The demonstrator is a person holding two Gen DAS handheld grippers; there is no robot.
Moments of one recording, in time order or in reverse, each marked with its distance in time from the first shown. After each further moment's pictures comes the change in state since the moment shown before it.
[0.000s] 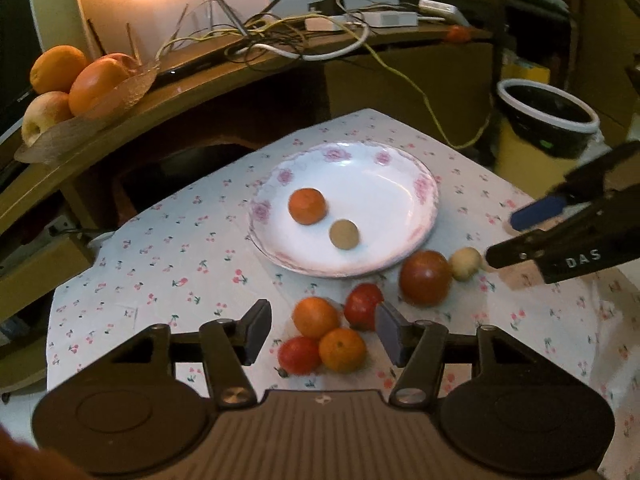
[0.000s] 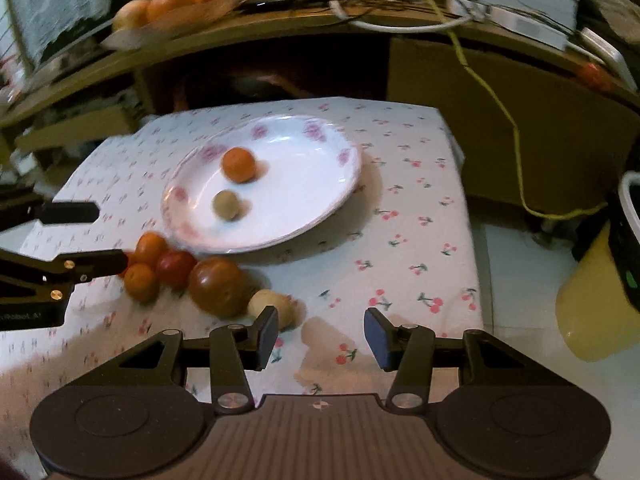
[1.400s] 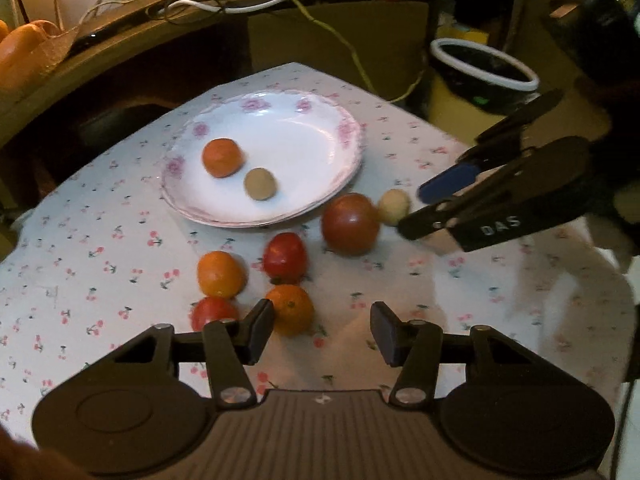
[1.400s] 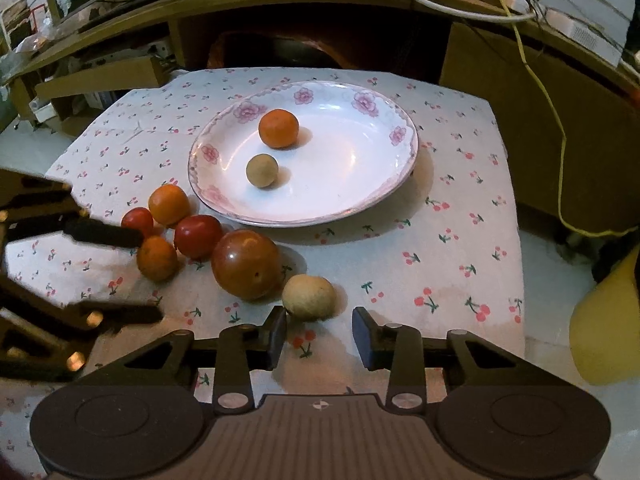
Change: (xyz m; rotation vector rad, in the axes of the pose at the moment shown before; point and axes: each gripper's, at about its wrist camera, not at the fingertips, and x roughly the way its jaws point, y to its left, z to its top) left arm 0.017 -0.011 -0.011 0.049 0.110 -0.230; right arm 0.023 0.018 0.002 -0.095 0.082 0.037
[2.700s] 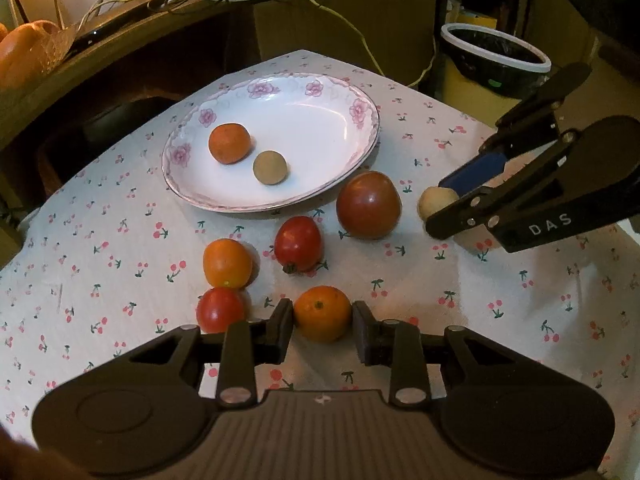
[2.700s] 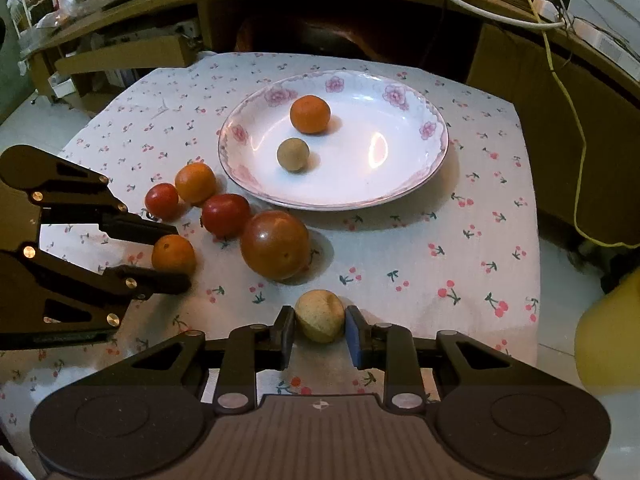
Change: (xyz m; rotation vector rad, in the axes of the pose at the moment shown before) left arm 0.016 -0.003 -0.007 0.031 0.019 0.075; right arm -0.002 0.013 -0.003 -0.070 0.025 0.029
